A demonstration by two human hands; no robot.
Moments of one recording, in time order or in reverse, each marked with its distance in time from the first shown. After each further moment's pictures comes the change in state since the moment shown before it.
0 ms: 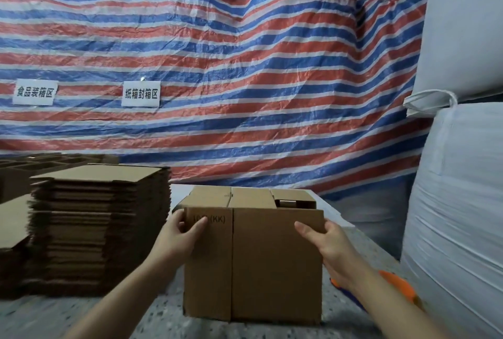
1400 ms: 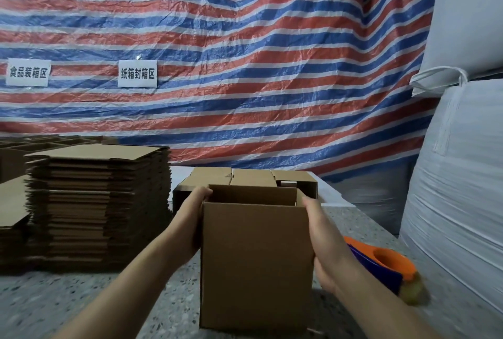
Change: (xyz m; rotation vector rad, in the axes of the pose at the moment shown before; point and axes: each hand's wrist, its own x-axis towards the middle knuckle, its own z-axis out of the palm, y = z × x) left_hand -0.014 0.017 0.017 -0.346 -0.266 -0.306; right_hand -0.042 -0.007 0.048 0.033 0.097 0.086
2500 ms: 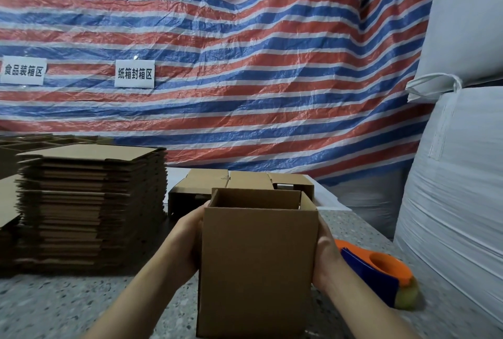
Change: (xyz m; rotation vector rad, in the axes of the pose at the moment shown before) left_hand -0.006 -0.022 0.000 -0.122 -0.061 0.036; right_hand 0.026 0.028 -0.011 0.311 0.095 0.104
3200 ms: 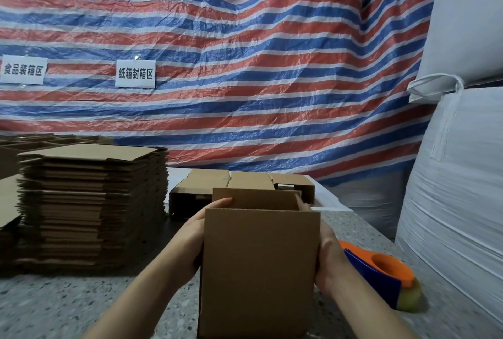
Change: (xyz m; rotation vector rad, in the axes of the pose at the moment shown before) left_hand -0.004 0.005 0.004 0.170 -0.040 0.051; right_hand -0.002 -0.005 -0.002 -0.054 -0.155 0.019
